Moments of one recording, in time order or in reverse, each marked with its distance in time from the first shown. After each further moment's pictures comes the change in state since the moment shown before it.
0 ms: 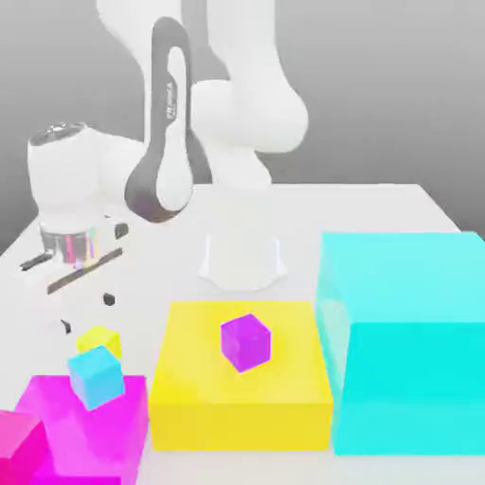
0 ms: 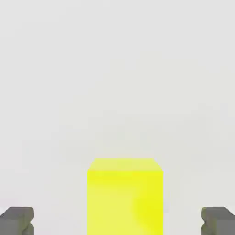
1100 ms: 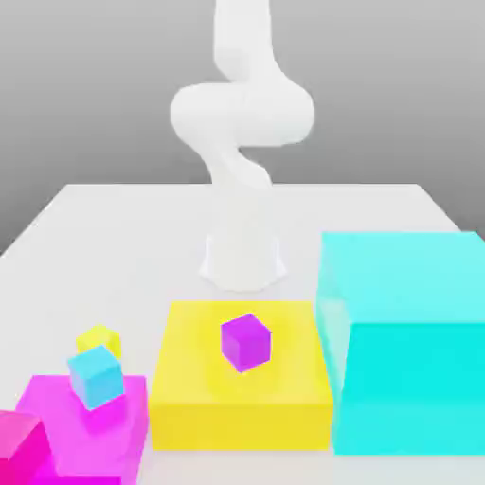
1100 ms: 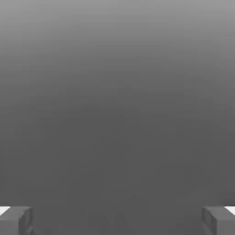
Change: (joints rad) arm 0.647 -0.865 0.015 0.506 -0.003 -0.635 -1.288
